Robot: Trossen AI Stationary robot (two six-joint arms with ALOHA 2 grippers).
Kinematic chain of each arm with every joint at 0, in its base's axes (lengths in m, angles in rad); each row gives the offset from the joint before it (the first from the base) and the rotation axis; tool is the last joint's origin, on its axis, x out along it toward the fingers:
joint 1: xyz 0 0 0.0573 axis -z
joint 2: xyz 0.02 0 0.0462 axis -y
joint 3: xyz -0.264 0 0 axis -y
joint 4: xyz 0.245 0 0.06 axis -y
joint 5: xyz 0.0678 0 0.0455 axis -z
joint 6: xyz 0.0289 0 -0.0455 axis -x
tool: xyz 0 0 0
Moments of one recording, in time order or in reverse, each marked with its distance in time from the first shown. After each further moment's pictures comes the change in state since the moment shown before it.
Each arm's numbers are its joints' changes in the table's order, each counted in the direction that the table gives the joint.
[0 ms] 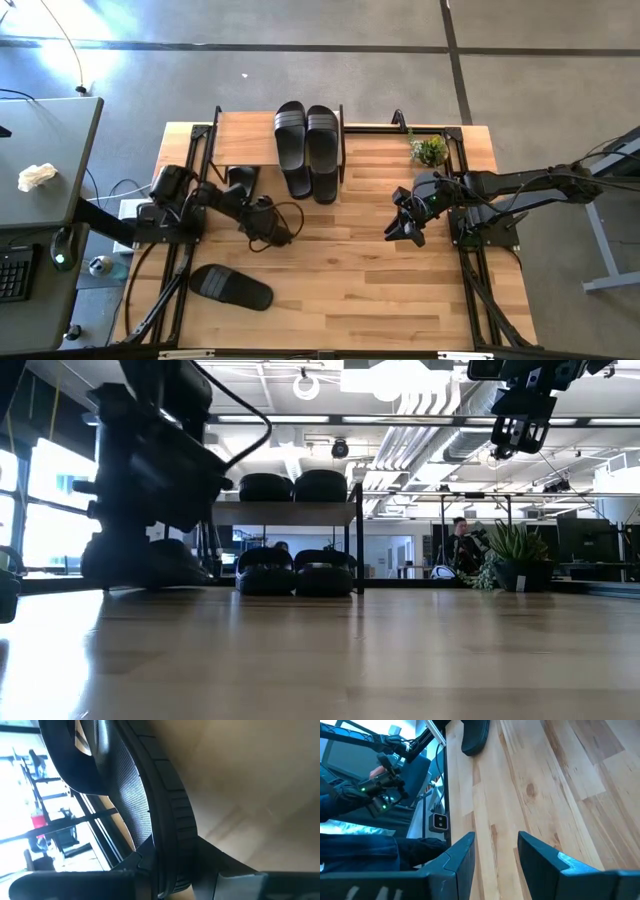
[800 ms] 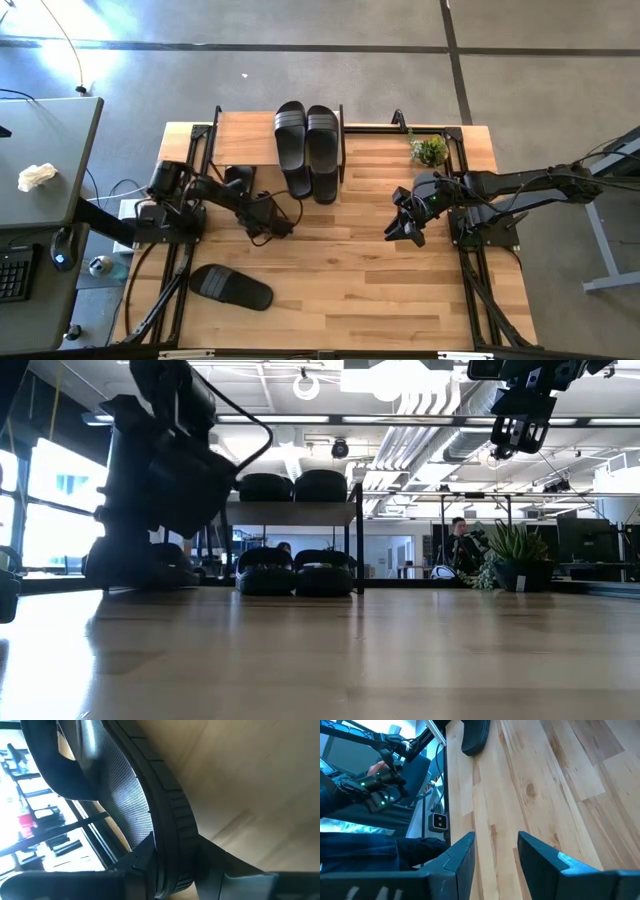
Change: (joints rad) left arm -0.076 0.033 -0.028 0.060 0.036 -0.118; right arm 0.000 0.000 0.000 0.000 0.000 0.008
